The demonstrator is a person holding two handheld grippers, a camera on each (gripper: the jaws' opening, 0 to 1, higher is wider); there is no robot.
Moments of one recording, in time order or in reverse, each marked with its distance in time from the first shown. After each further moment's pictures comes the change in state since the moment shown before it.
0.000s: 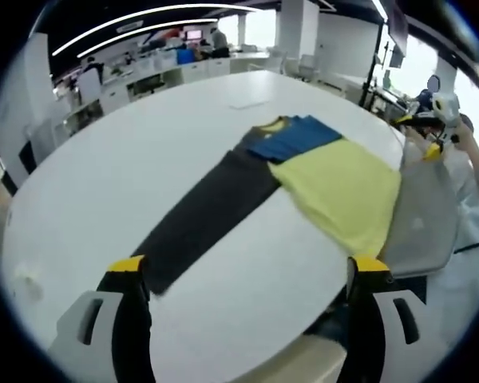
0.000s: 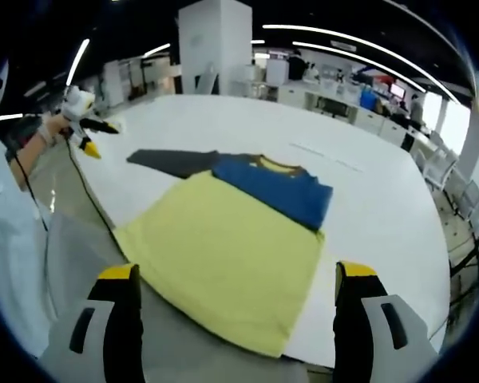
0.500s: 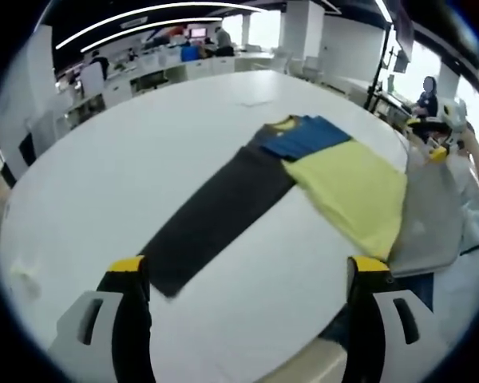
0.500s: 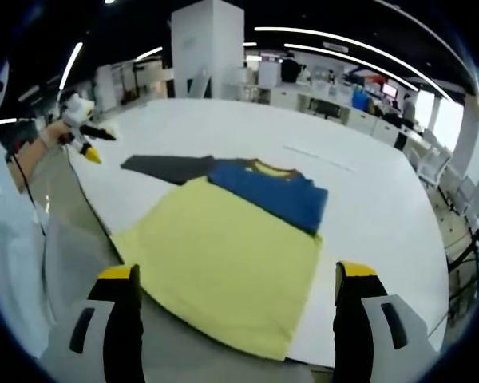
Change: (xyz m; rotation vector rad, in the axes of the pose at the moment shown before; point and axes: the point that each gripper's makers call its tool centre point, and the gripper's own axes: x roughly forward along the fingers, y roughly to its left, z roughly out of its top) left arm 0.009 0.032 -0.007 -0.036 0.003 0.005; right arm 0.005 -0.003 0.006 0.022 -0.021 -0.032
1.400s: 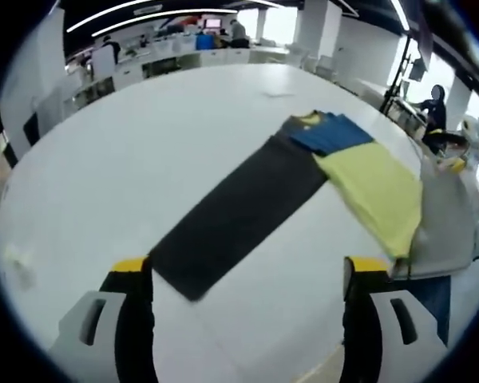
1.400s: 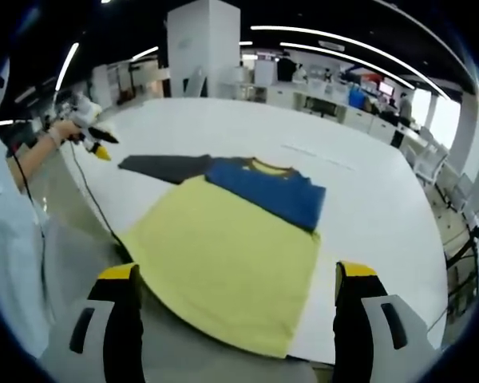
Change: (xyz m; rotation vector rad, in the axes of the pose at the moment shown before) left arm 0.028 0.047 -0.020 -0.076 0.058 0.018; right arm -0.002 0.007 0.001 0.008 0.009 -0.017
